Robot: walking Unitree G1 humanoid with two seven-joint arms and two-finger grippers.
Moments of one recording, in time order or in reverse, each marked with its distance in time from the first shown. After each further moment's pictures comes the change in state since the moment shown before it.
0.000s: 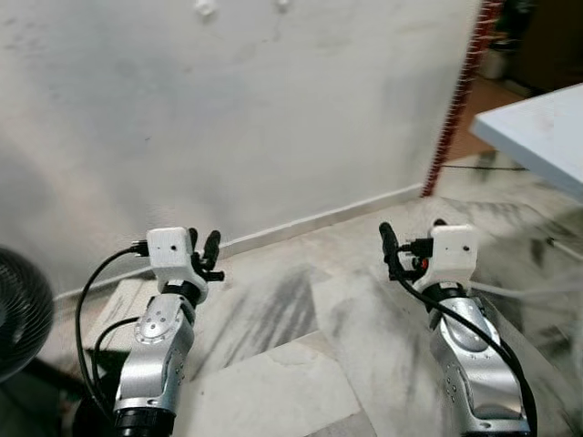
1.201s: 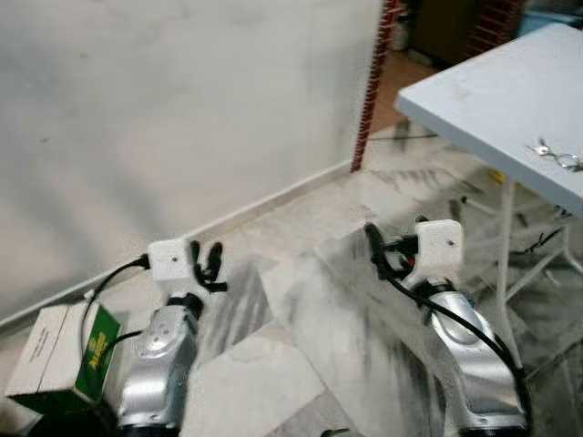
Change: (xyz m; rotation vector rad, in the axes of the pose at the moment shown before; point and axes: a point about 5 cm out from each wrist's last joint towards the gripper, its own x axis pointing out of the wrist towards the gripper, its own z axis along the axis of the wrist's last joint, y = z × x) left arm -0.003 -0.011 -0.001 -0.050 0.008 -0.022; right arm 0.004 0.009 0.007 -0.016 0.005 0.069
